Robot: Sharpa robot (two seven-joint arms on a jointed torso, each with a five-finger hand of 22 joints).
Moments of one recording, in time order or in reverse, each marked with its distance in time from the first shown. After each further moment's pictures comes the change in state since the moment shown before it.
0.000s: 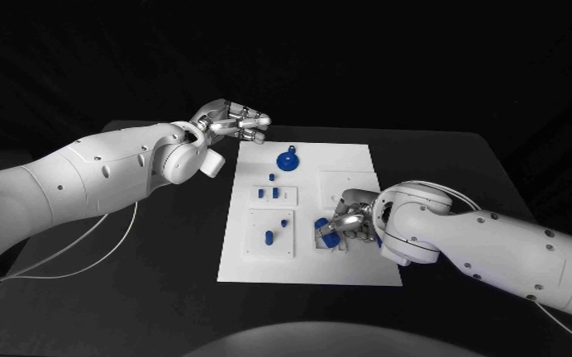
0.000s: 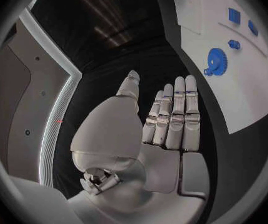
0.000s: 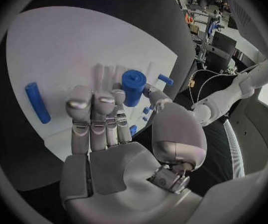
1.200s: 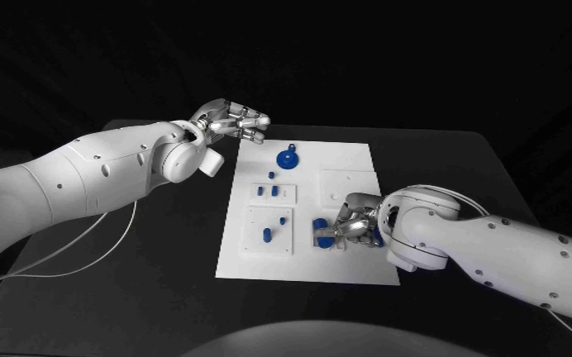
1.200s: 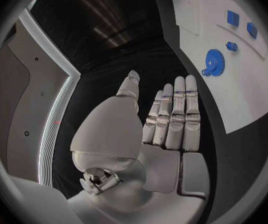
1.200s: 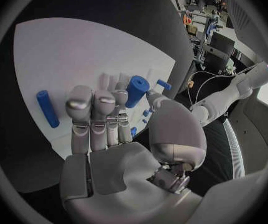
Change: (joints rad) left arm 0.000 -0.004 0.000 -0.001 -0.005 0.004 -0.010; left_hand 0.000 0.000 0.003 0.003 0.000 0.000 0.000 0.000 0.000 0.000 0.000 0.000 0.000 0.000 0.000 0.000 0.001 0.000 0.000 0.000 0.004 -0.006; right arm -0.012 -0.039 -0.001 0.045 0.007 -0.003 0.004; right_hand 0.084 -0.095 -0.121 0.350 -0.379 0.034 -0.002 -0.001 -0.030 0.006 -0.004 -0.004 0.003 0.000 0.000 -0.004 0.020 0.000 0.000 0.000 0.004 0.000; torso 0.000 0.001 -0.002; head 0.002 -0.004
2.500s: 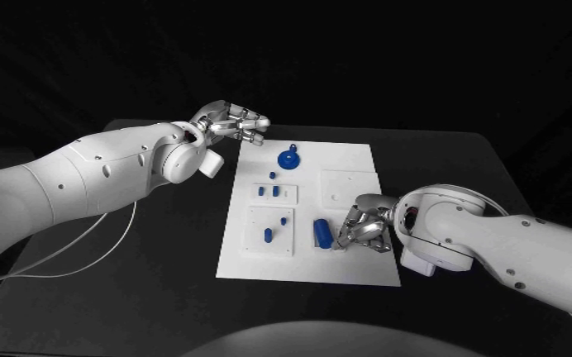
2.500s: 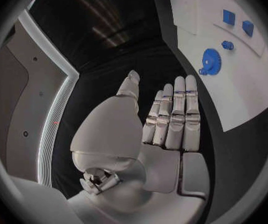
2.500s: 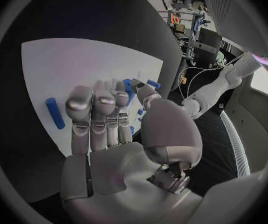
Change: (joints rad) left arm -0.003 -0.002 -0.001 -0.005 -0.004 0.001 -0.010; left_hand 0.000 0.000 0.000 0.000 0.000 0.000 0.000 0.000 0.000 0.000 0.000 0.000 0.000 0.000 0.000 0.000 0.000 0.000 0.000 0.000 0.007 -0.011; right arm -0.014 -0.084 0.048 0.065 0.108 0.050 0.043; right_hand 0.129 0.090 -0.010 -0.357 0.347 0.025 -0.007 0.000 -0.017 0.007 0.000 0.032 0.031 -0.002 -0.006 0.008 0.005 -0.015 -0.004 -0.004 0.015 0.000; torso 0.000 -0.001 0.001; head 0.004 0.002
